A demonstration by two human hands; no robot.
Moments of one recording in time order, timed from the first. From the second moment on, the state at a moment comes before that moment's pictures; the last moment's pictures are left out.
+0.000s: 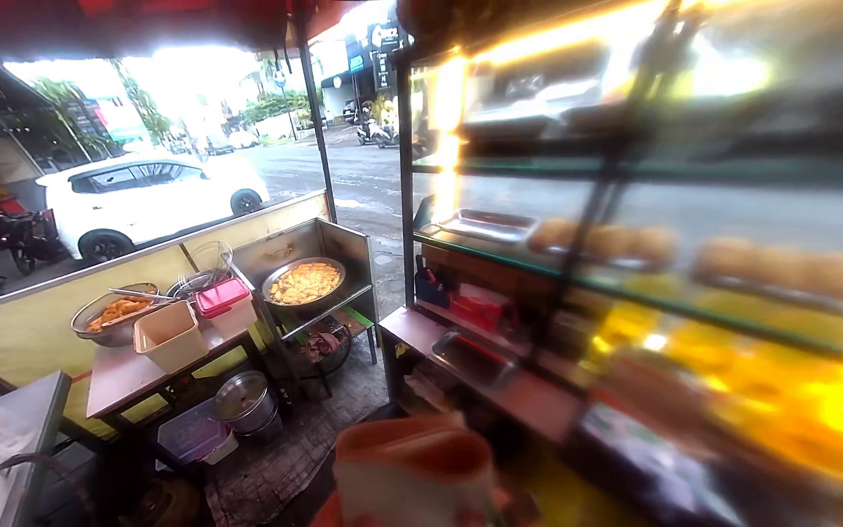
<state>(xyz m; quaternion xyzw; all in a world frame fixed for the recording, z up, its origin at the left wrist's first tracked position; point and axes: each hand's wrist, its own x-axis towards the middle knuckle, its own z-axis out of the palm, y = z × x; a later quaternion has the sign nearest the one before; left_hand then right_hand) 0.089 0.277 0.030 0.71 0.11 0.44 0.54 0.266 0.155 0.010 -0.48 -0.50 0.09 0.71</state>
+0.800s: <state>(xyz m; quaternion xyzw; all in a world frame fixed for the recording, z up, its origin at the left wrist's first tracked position) 0.114 0.291 0.020 0.72 0.12 0.52 0.45 0.248 0.170 -0.009 -0.53 -0.46 0.00 0.72</state>
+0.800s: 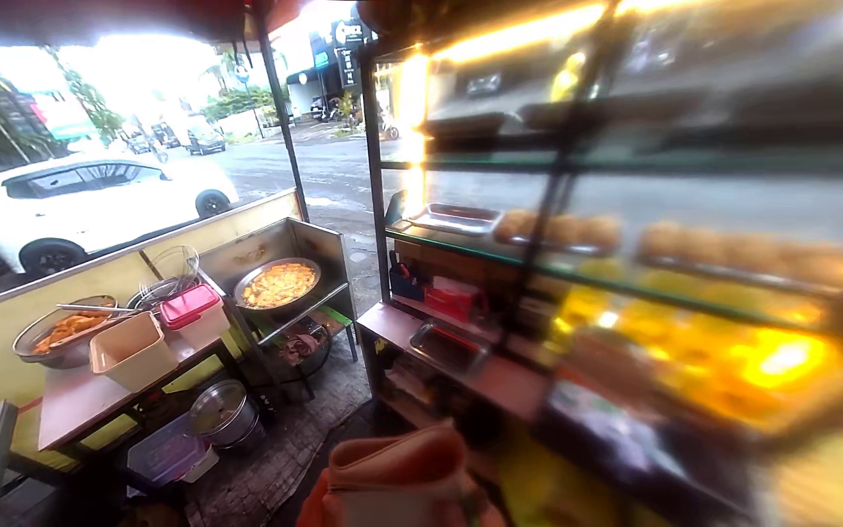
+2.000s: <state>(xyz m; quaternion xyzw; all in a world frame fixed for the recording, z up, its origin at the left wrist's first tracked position) 0.130 0.354 0.016 0.86 -0.02 0.34 0.37 0.306 0.189 0.065 -0.67 -0.61 -0.22 0.36</state>
